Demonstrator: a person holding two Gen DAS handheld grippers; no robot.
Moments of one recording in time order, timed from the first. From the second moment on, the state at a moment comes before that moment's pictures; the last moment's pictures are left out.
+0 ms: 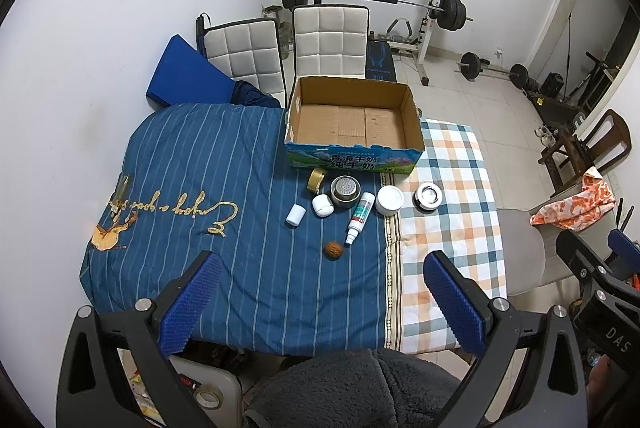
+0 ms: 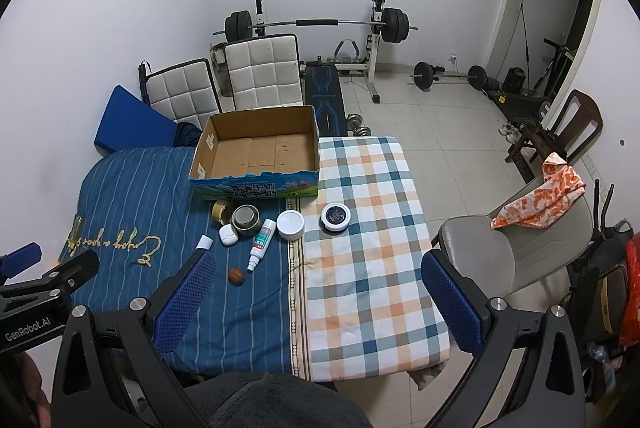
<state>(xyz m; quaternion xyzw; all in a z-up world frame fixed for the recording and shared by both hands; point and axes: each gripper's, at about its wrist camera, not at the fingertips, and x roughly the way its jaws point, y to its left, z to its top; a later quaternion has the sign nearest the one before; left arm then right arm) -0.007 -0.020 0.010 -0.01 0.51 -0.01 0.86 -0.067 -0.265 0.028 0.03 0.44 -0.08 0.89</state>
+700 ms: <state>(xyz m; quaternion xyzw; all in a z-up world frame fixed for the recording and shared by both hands) 0.161 -0.031 -0.159 -0.01 0.60 0.02 0.80 0.096 -0.325 -0.143 0.06 0.57 -0.08 0.82</state>
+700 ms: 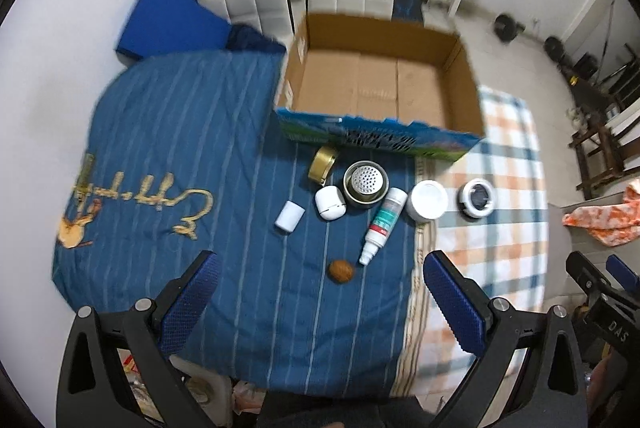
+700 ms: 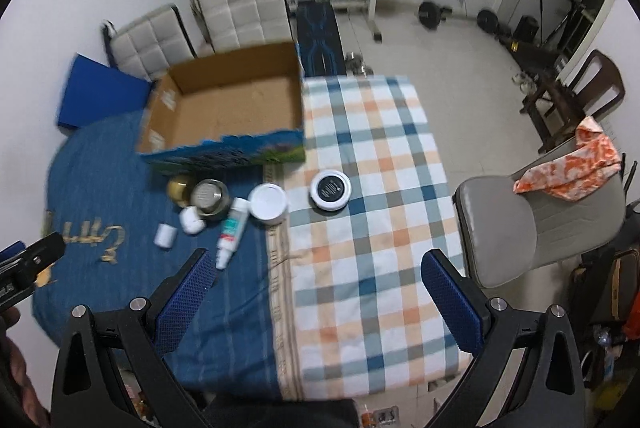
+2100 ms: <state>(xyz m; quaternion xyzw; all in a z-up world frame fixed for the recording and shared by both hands) 0.247 -0.088 -0.426 -0.03 0.77 0.03 0.64 0.211 -0.393 -0.450 0.13 0.76 -0.04 0.64</state>
